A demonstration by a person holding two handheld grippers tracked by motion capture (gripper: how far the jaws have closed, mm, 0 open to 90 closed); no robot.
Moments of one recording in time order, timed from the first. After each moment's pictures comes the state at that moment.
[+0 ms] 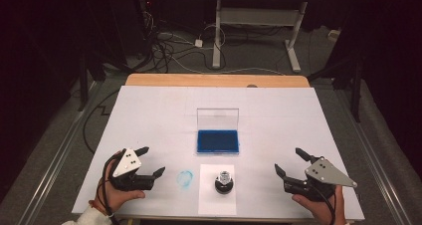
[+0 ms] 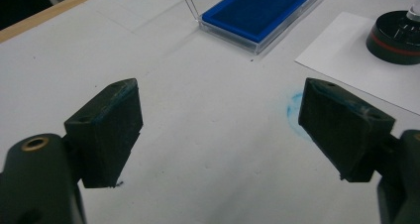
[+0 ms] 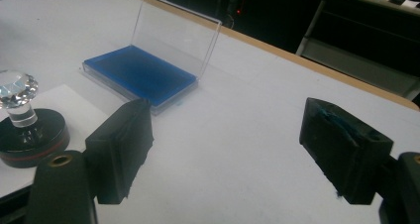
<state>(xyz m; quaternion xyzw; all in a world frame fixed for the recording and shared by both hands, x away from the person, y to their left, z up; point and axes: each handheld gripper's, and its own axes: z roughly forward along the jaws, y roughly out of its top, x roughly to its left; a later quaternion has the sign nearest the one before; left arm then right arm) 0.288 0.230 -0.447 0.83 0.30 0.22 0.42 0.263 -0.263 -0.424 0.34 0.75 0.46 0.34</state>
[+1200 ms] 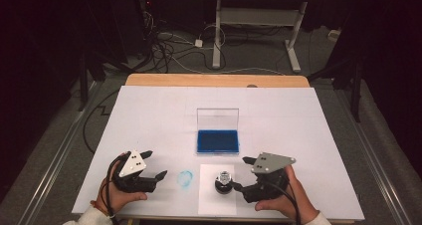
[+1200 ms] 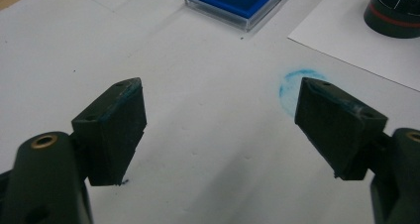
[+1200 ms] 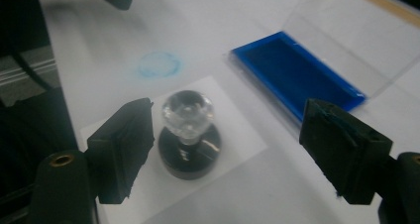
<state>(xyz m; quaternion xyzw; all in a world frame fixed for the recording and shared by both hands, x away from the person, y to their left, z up) 0.288 0.224 -0.455 0.85 0.29 0.20 0.39 0.279 -0.155 -0.409 0.22 0.88 0.40 0.15</state>
